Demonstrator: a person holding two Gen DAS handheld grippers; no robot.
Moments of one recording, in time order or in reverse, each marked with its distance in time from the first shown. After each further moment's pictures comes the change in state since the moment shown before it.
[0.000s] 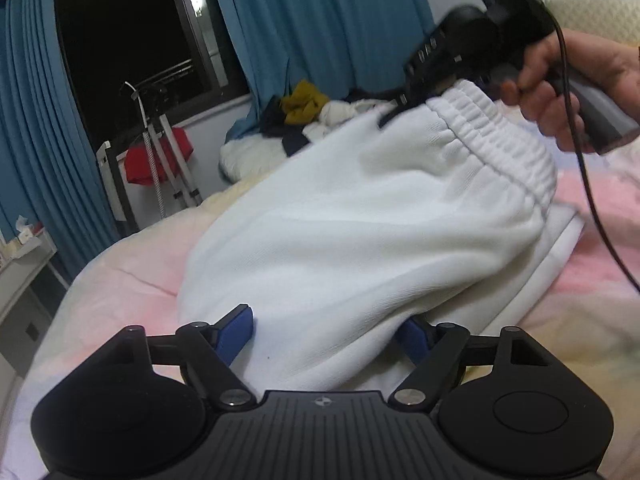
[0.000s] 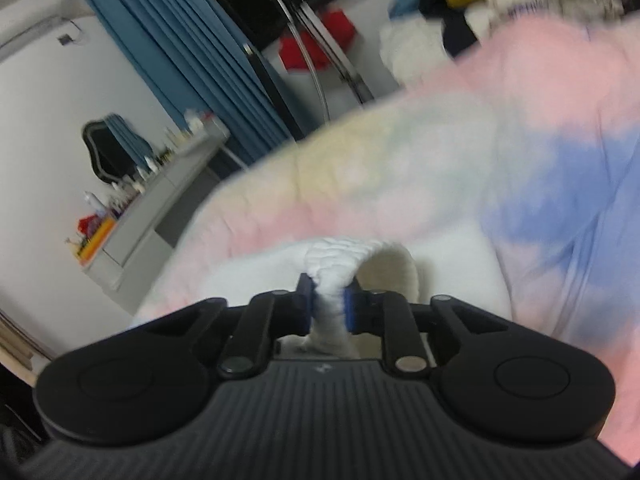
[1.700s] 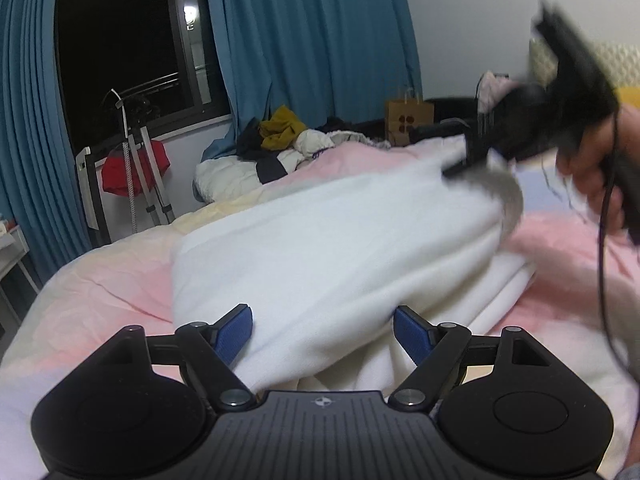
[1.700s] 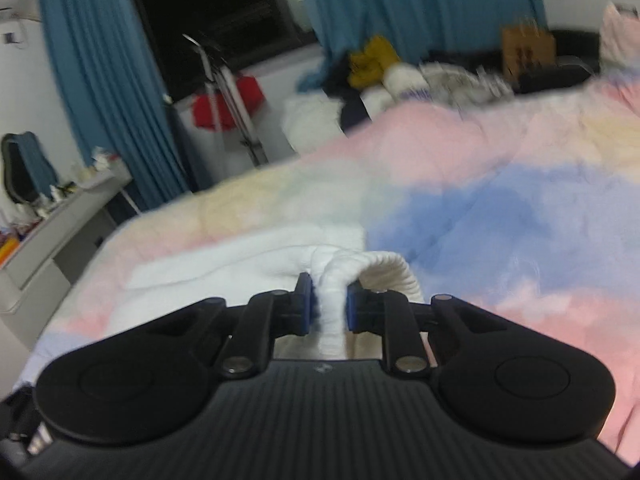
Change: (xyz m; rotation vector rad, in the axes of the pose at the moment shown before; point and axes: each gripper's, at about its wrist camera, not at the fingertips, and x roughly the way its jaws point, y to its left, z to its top) left arm -0.010 -0.009 0.011 -0.080 -0.064 -0.098; right arm -0.058 0.000 -0.057 -0.026 -0.130 -0.422
